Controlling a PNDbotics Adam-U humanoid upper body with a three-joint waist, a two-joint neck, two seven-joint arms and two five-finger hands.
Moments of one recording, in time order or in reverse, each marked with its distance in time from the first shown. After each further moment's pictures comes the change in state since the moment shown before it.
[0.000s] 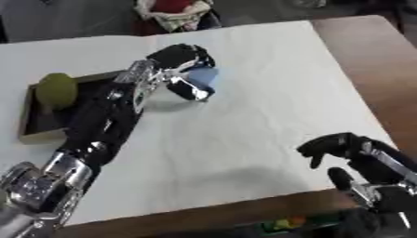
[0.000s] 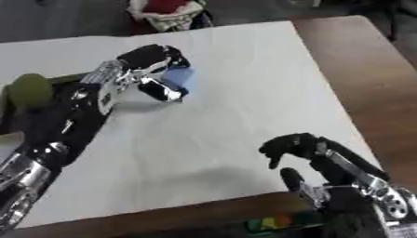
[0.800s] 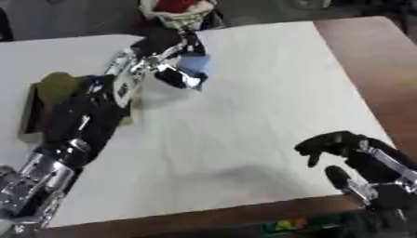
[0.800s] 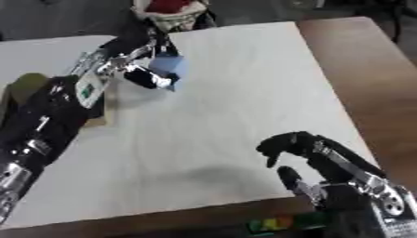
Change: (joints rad) left arm 0.099 0.180 -0.027 -0.325 0.322 0.038 -0.051; right arm 0.002 0.000 -0.008 0.000 0.000 -0.005 -0.008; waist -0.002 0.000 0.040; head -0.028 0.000
